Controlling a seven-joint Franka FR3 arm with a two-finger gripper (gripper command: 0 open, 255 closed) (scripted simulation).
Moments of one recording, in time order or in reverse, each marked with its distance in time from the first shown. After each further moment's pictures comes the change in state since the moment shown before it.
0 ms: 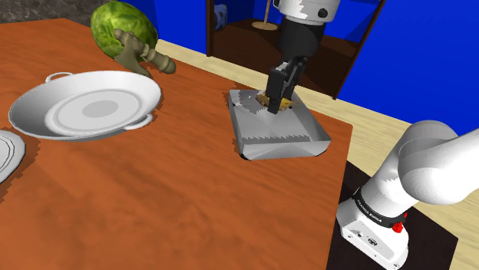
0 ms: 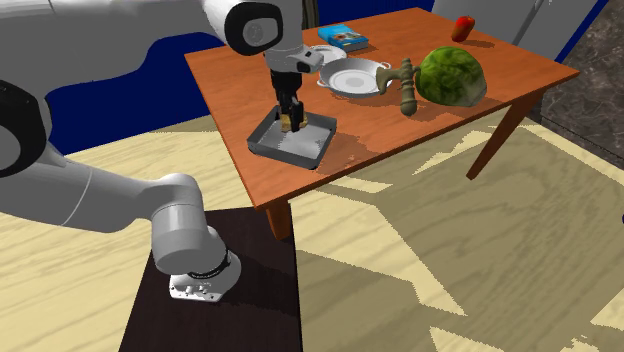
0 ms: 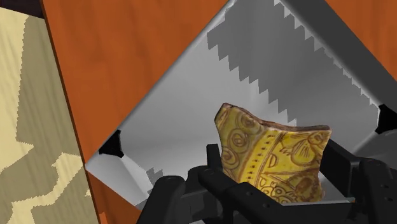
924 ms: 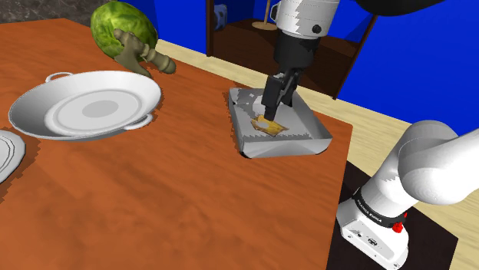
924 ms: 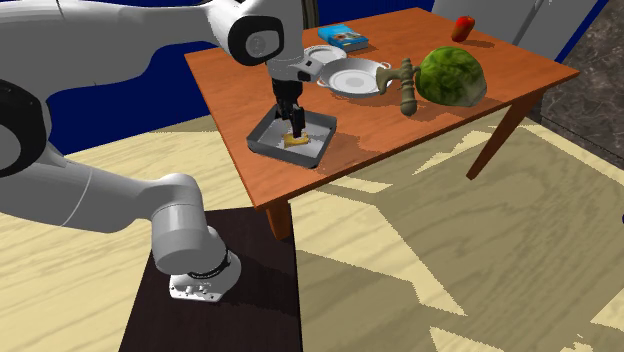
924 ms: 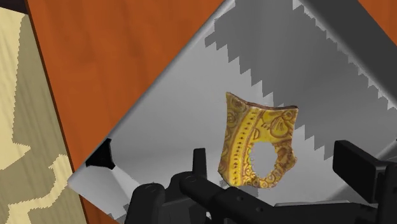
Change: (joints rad) arm 0.003 -0.001 0.008 -0.052 0.007 0.052 -0.002
